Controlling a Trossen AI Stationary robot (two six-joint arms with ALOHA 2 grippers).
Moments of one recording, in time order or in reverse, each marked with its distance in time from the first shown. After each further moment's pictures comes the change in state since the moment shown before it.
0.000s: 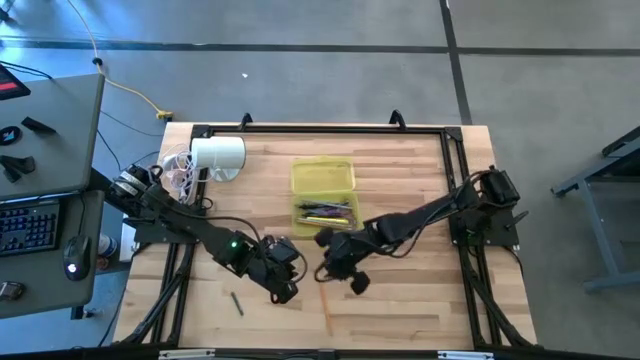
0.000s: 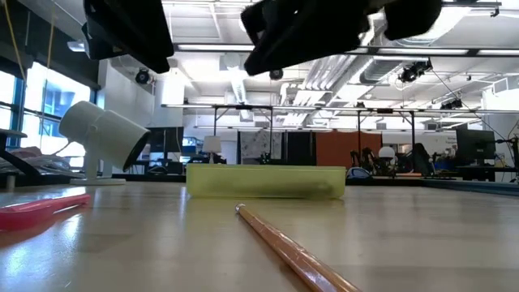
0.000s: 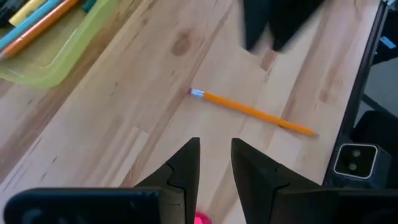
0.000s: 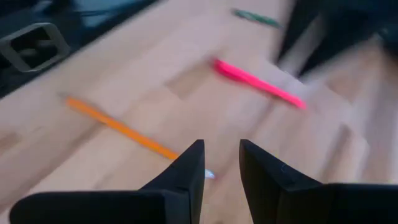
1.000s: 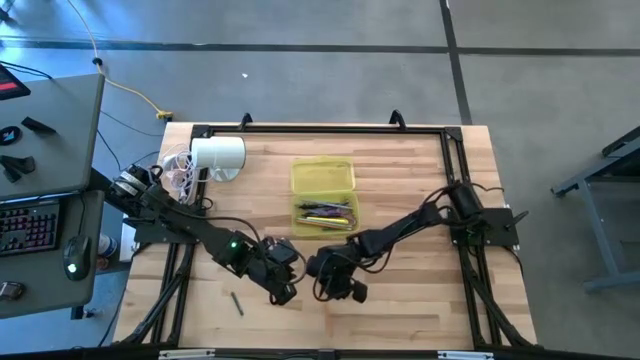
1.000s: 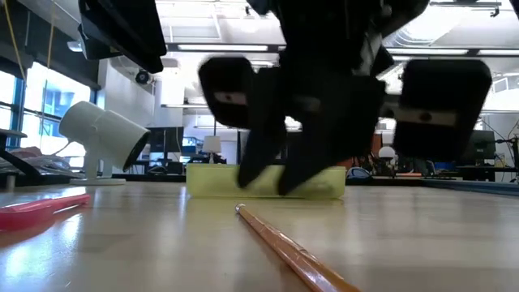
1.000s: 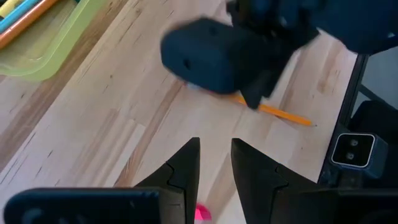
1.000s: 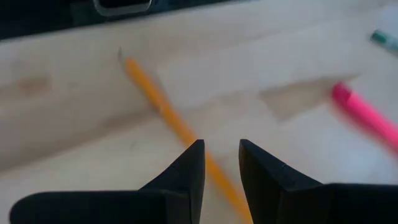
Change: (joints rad) left arm 0.000 0.000 0.000 -0.006 0.032 0.010; right arm 0.012 0.282 0.015 0.211 -0.317 -0.306
